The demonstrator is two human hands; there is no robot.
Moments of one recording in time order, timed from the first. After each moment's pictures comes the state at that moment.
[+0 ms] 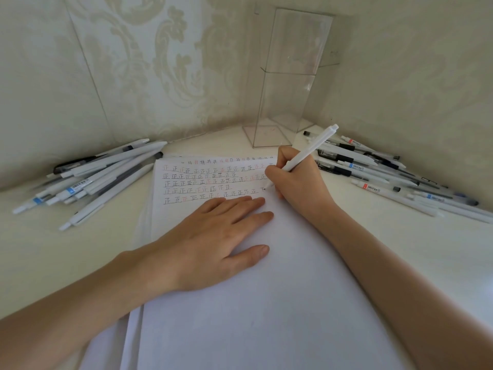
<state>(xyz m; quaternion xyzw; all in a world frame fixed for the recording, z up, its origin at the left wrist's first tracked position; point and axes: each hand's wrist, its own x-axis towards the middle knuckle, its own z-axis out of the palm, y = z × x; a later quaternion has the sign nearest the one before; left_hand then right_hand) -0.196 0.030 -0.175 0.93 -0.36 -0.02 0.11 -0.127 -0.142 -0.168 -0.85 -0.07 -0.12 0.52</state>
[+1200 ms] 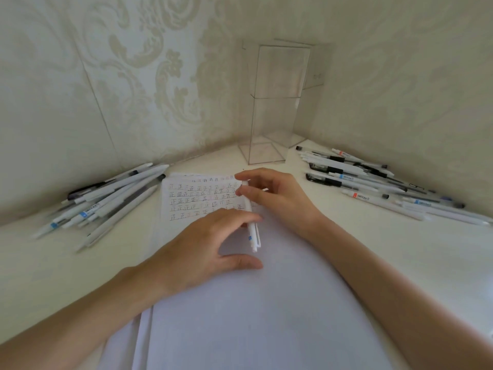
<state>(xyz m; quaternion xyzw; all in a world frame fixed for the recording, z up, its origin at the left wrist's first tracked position) -0.192 0.038 -0.177 0.87 -0.35 0.04 0.35 -0.139 -0.138 -0.164 -0.79 -0.20 -0.01 0.58</state>
